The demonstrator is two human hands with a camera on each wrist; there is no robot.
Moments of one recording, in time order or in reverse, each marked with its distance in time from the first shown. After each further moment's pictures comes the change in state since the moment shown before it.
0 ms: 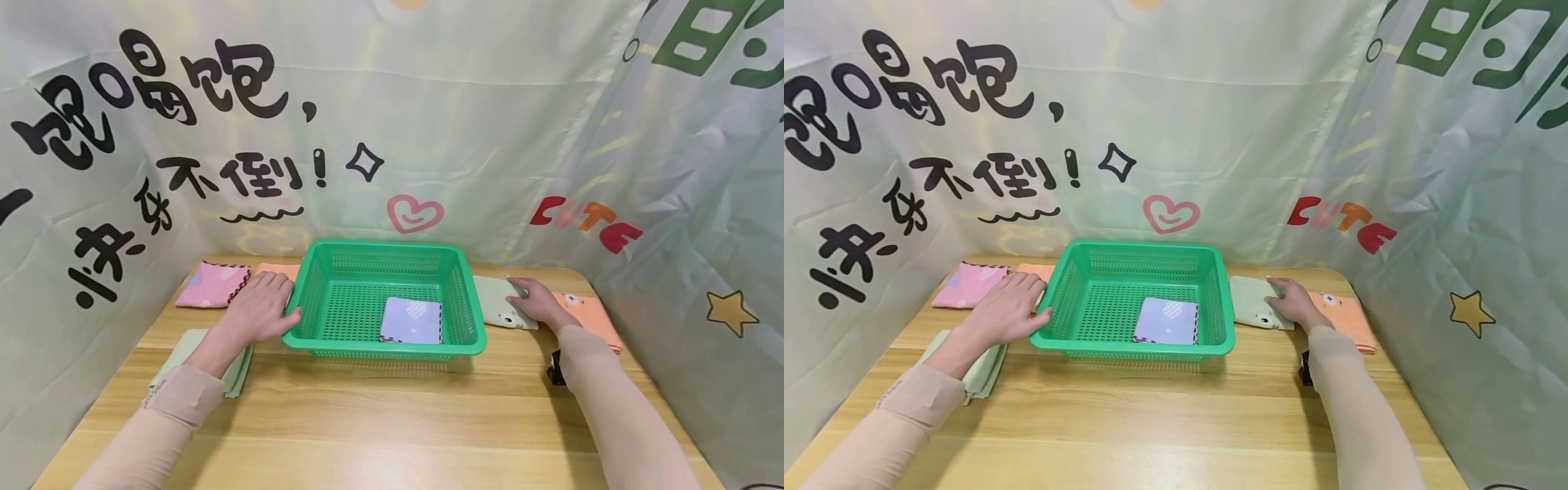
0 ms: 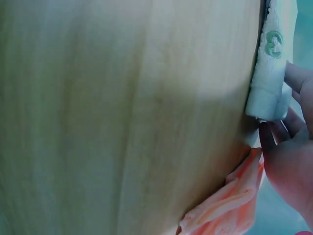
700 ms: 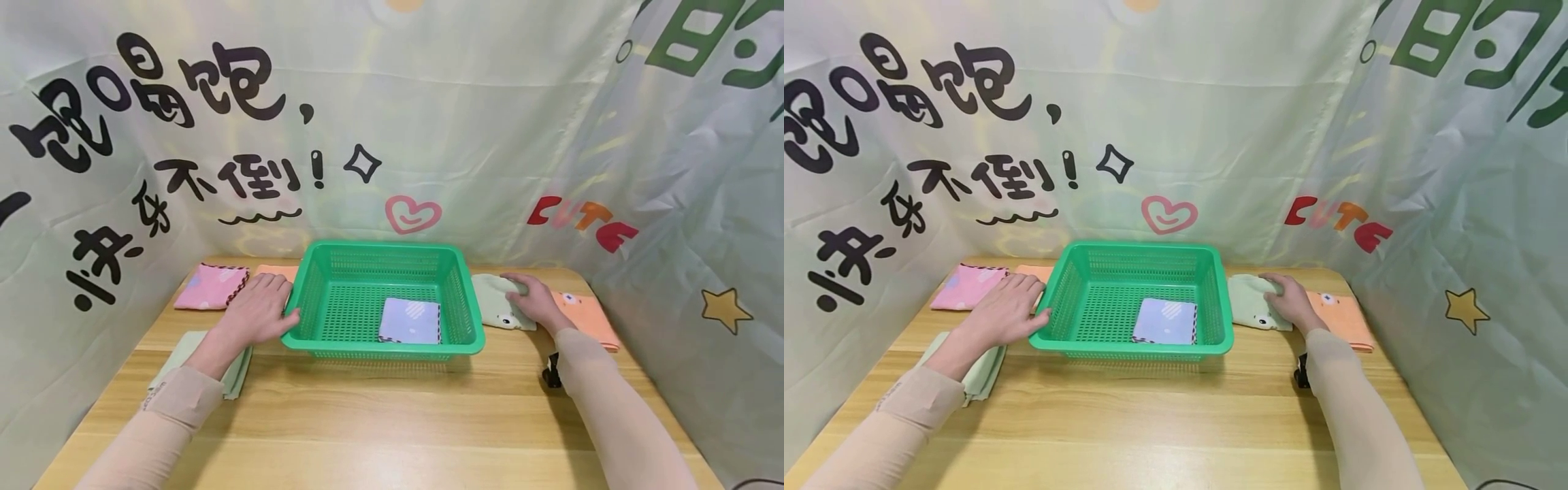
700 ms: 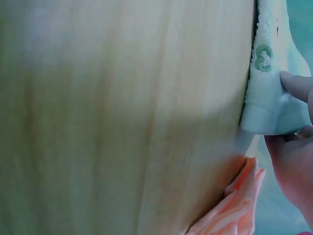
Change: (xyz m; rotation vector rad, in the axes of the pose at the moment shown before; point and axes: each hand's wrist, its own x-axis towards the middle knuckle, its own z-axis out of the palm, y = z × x) left_hand 0.000 0.000 0.000 0.006 0.009 0.004; right_hand -0.005 -0.011 0.001 0.098 0.106 0.020
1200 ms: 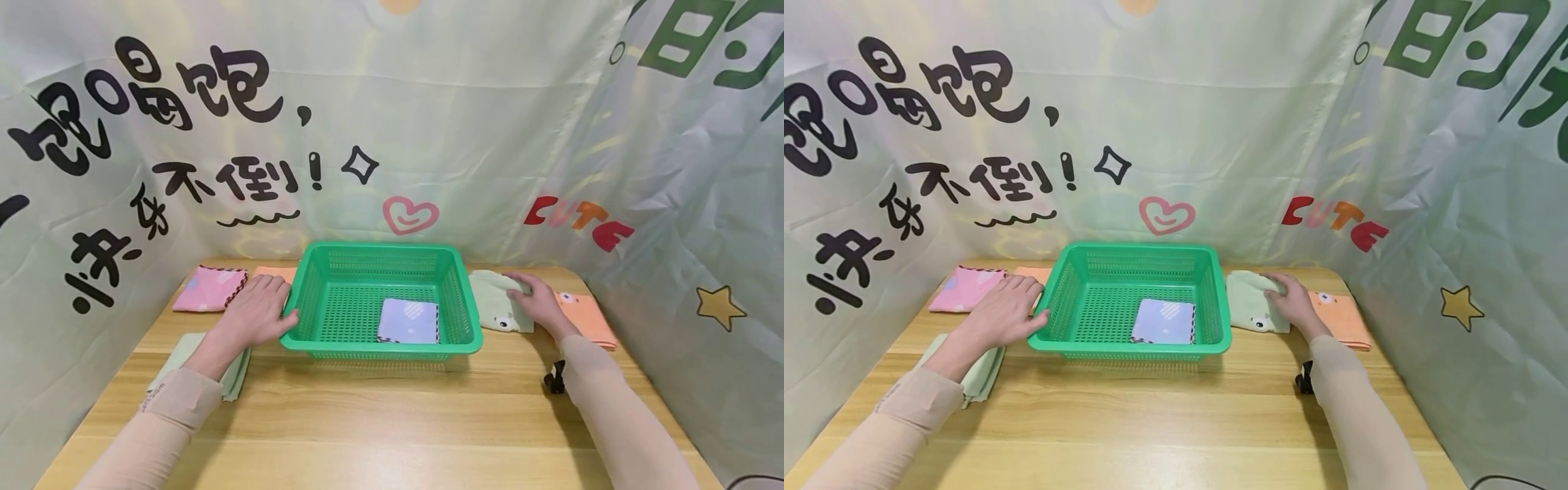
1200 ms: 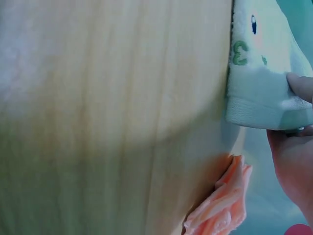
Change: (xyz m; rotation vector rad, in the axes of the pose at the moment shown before) left_hand 0.000 0.001 -0.002 0.001 0.000 0.004; right_hand -0.015 -0.006 -0.006 0.085 0.087 -0.034
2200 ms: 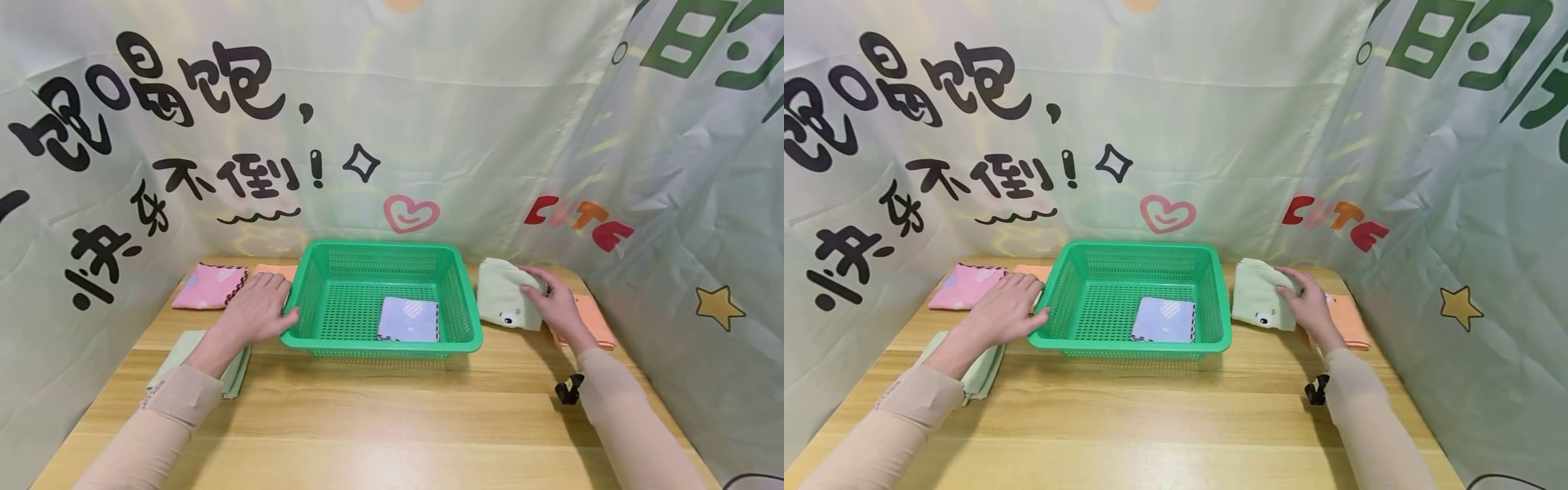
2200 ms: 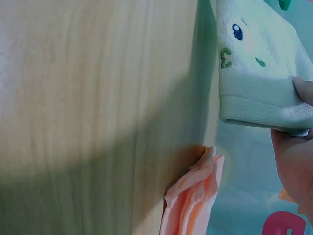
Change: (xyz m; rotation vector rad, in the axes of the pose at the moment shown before) left_hand 0.000 -0.002 0.003 0.002 0.000 -0.003; right_hand -0.032 -0.015 -0.019 0.038 0.167 -0.032
